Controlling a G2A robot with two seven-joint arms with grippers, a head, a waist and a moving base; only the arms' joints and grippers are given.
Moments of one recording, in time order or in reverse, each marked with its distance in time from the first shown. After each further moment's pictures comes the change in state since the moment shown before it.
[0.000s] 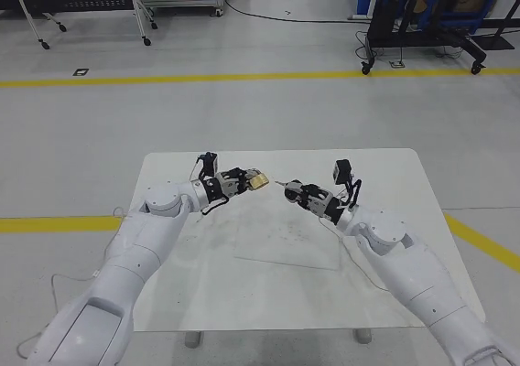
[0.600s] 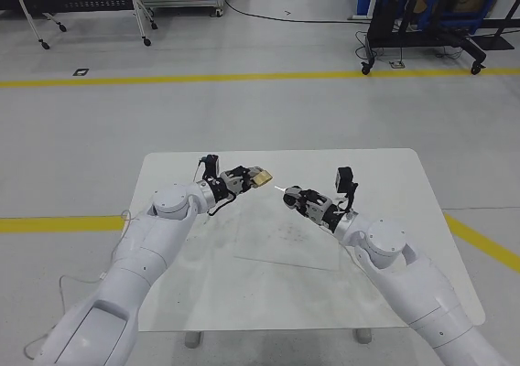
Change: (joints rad) left arm 0.024 -0.019 0.001 -0.026 -0.029 0.039 0.093; right arm -0.104 0.008 0.045 -0.182 -0.025 0.115 -0.111
